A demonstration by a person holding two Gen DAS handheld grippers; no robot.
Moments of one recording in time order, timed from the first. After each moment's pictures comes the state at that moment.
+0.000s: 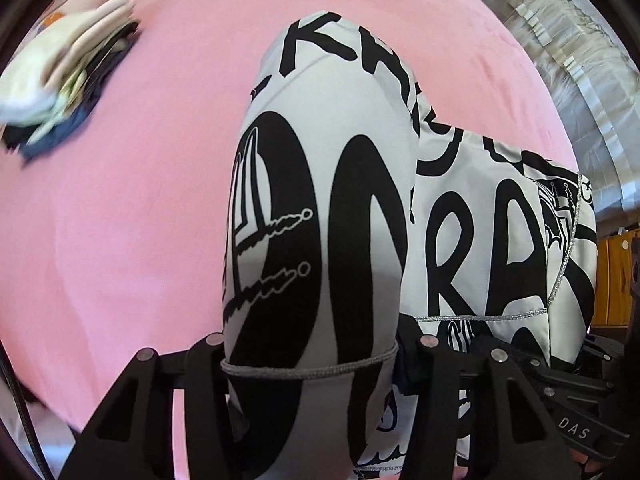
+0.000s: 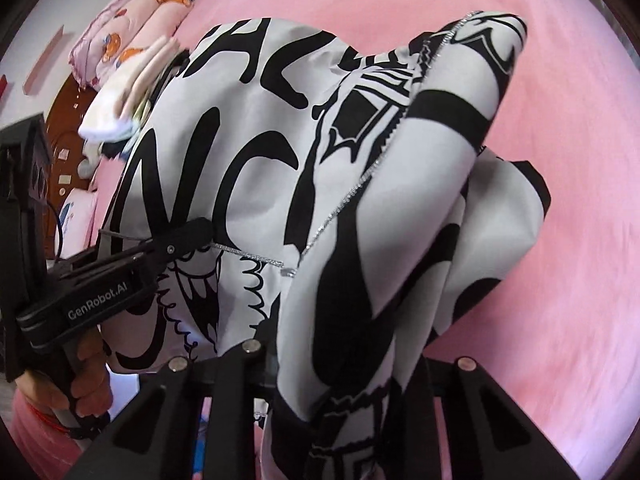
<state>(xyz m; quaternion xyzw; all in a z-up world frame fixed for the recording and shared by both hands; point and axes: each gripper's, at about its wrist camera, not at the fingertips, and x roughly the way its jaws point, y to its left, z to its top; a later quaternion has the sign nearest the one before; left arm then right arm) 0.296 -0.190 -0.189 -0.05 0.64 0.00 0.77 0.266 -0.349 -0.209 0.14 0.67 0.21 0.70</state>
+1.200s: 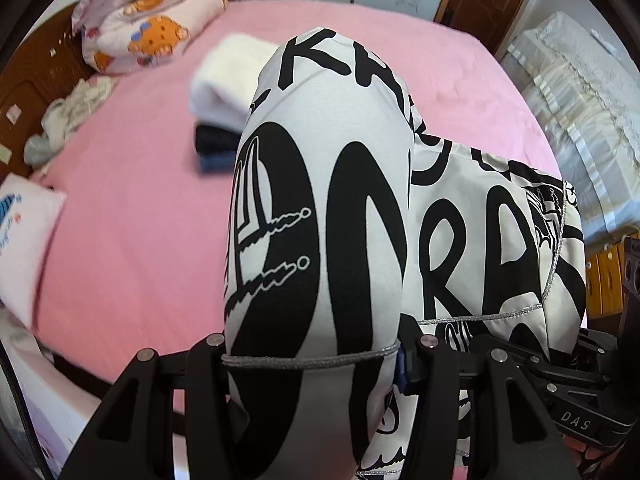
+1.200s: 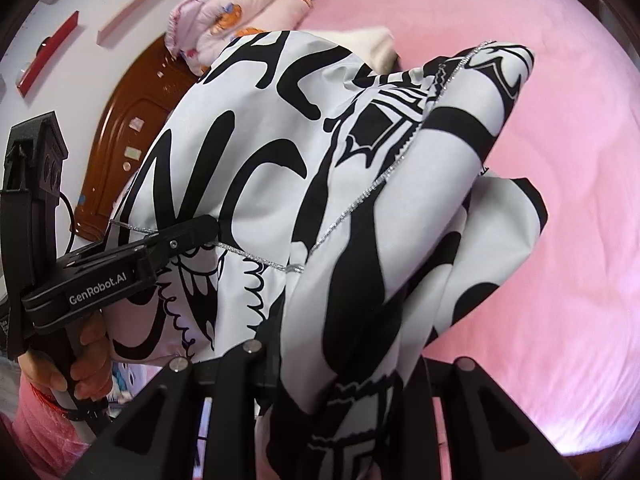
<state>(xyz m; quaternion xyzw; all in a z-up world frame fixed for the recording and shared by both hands) 0.148 -0.043 -0.094 -0.05 0.58 0.01 0.82 0.178 0.038 -0.021 0.12 0.59 0.27 0.75</state>
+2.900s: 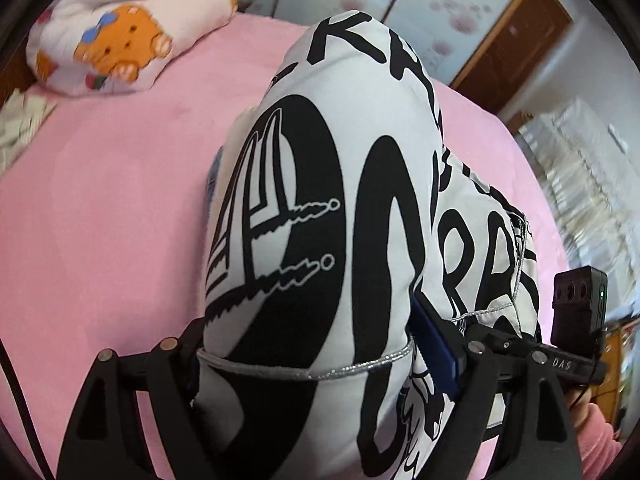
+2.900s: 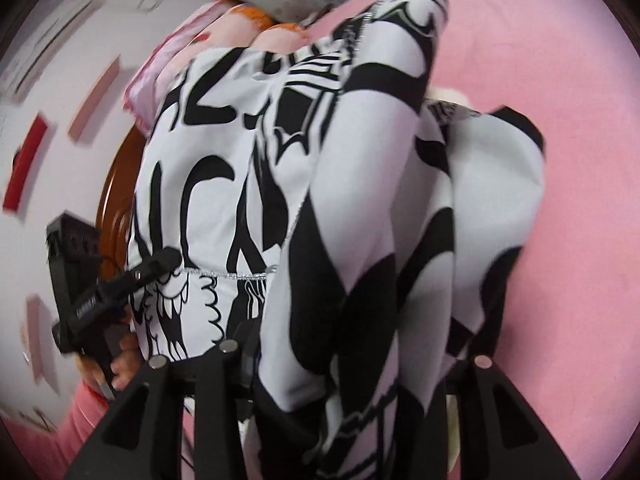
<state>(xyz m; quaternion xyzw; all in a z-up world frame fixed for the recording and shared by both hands) 0.543 0.205 -0.261 -0.16 0.52 -0.04 0.84 0.624 0.172 -0.204 0.24 0.54 0.33 0.74</state>
